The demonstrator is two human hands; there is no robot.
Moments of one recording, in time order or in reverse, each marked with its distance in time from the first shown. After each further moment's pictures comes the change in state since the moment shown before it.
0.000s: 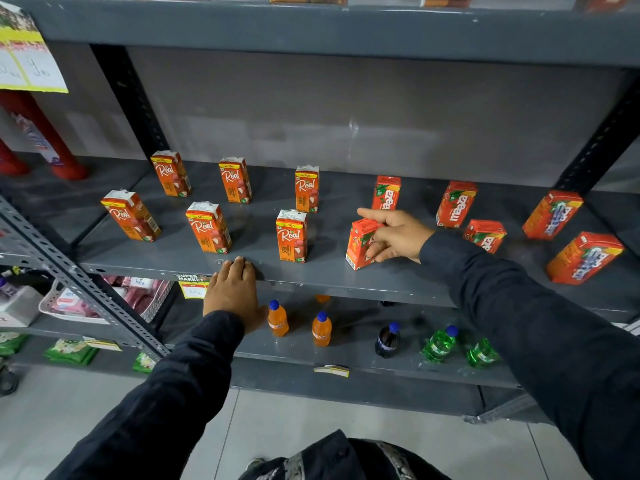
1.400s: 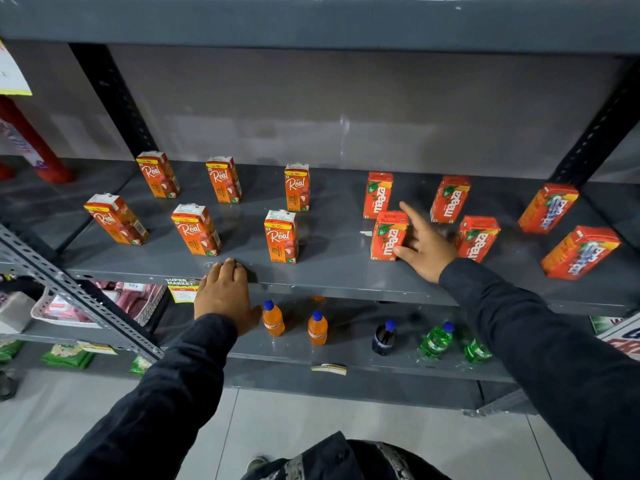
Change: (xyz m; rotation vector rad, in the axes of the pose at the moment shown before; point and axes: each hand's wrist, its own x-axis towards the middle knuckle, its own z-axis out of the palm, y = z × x) left_hand 0.006 0.003 0.001 0.028 0.001 -0.019; right_hand -0.014 0.076 -0.030 -0.113 0.207 -0.183
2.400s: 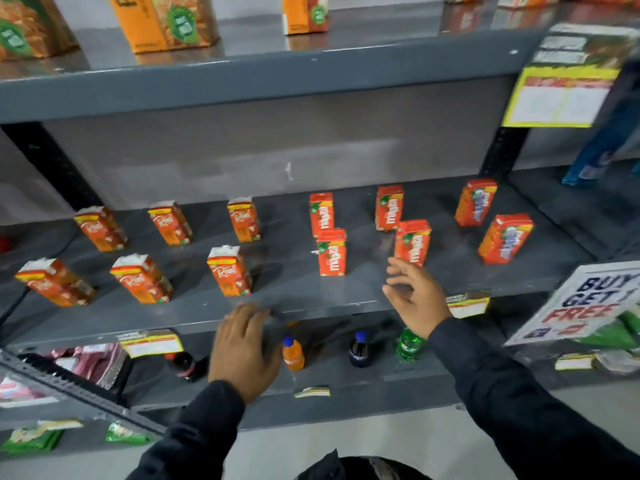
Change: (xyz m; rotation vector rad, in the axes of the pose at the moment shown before) left_hand -0.049 0.086 -0.010 -0.359 0.221 0.378; right_hand -0.095 0.038 -0.005 0.059 0.436 -0.027
